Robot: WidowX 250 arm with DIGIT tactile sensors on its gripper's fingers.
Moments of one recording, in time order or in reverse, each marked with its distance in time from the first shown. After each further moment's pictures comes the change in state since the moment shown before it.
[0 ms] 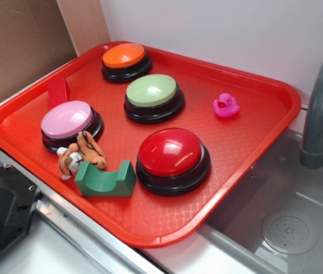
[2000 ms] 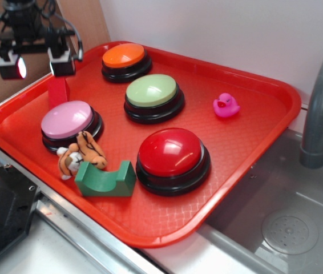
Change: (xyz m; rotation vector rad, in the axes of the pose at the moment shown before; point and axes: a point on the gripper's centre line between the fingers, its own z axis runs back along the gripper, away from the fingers) arm 0.061 0.150 -0.175 0.259 0.020 0.839
